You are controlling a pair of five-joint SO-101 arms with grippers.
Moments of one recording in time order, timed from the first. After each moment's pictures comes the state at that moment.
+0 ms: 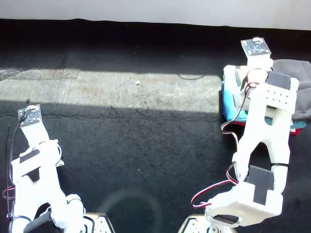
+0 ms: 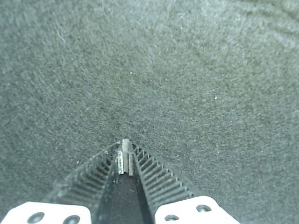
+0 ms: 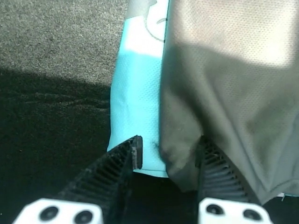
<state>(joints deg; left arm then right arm) -38.3 -29.2 71.9 29.0 -12.6 12.0 1.9 -0.9 74.1 25.9</state>
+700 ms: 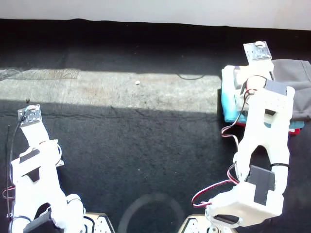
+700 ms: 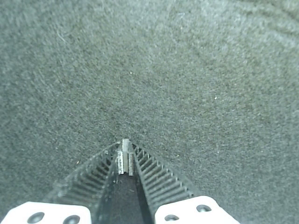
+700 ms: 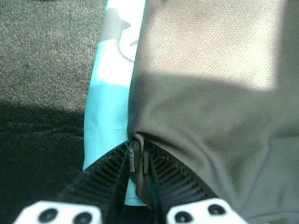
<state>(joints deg) -38.3 -29.2 71.9 29.0 -12.6 12.7 1.8 6.4 61.3 25.9</state>
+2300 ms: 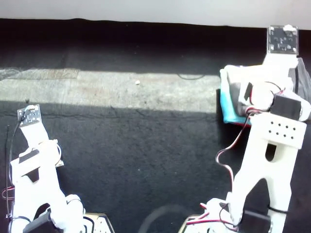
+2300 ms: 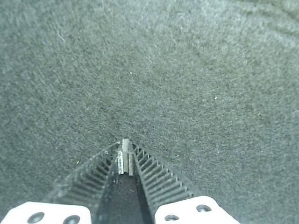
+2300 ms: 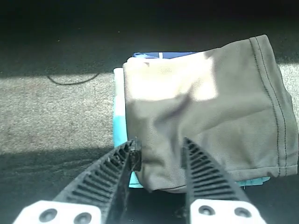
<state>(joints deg) -38.3 -29.2 71.9 29.0 -12.6 10.8 -22.1 10.2 64.4 11.9</state>
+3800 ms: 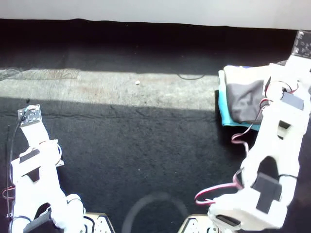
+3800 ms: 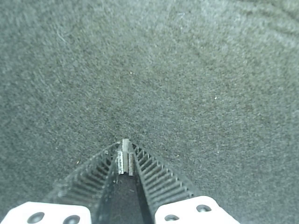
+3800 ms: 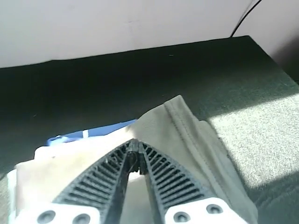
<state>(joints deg) -38.3 -29.2 71.9 29.0 -12.6 22.2 -0.3 13.9 18.9 10.4</state>
